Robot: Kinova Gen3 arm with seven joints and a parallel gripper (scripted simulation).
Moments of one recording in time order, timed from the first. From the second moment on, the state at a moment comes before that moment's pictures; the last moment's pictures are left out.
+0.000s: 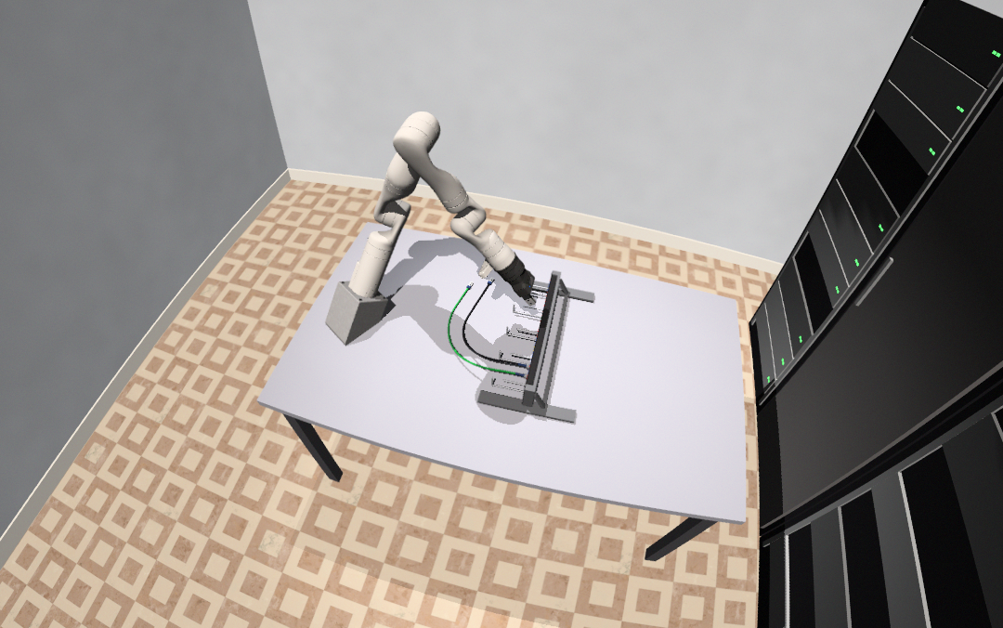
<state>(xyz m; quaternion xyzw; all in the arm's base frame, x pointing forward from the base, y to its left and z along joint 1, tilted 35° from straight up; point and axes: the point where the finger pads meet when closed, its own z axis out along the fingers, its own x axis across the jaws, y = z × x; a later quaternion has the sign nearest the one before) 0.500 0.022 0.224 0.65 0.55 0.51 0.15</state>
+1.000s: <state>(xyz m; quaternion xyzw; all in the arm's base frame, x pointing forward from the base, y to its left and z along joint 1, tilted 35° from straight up) 0.508 0.033 0.219 0.64 0.56 0.51 0.14</state>
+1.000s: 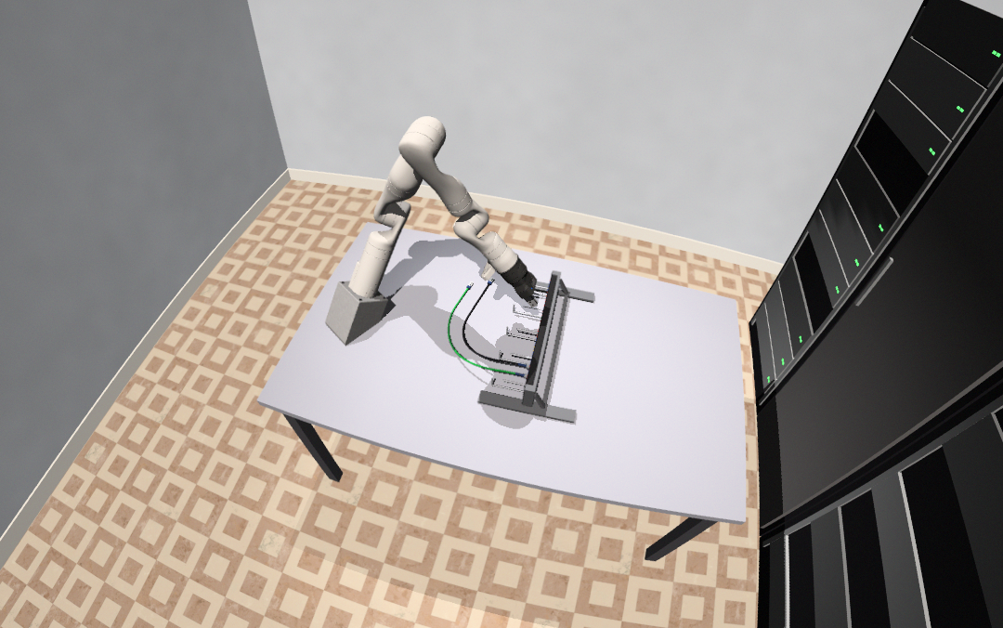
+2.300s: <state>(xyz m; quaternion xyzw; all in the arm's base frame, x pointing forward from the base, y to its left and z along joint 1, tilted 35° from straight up) 0.505 0.034 0.221 0.64 0.56 0.51 0.14</state>
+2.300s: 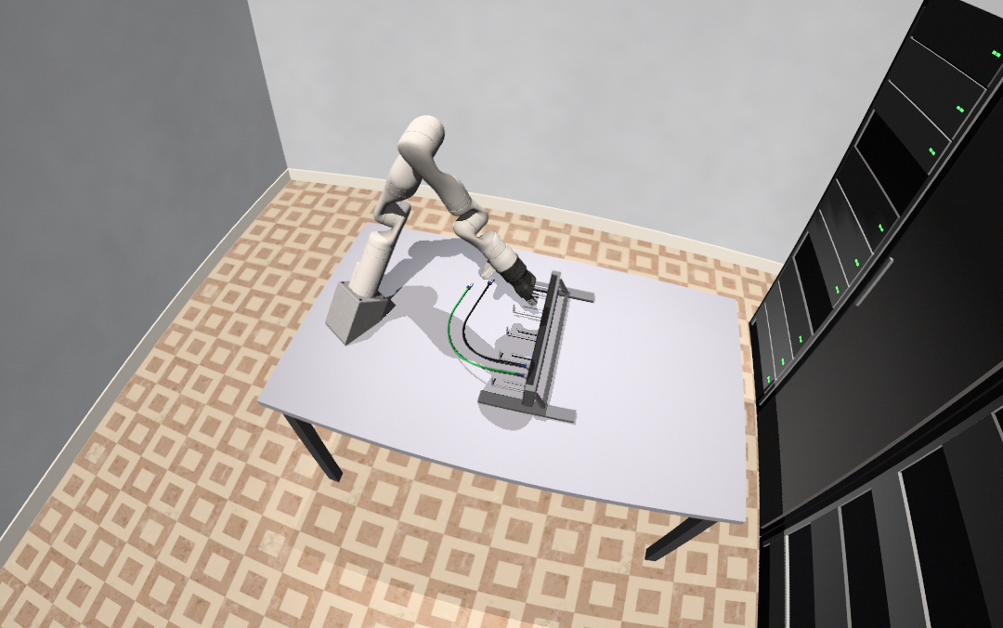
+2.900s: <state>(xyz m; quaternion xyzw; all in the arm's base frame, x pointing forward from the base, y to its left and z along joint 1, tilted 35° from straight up) 0.471 0.027 0.240 0.64 0.56 0.51 0.14</state>
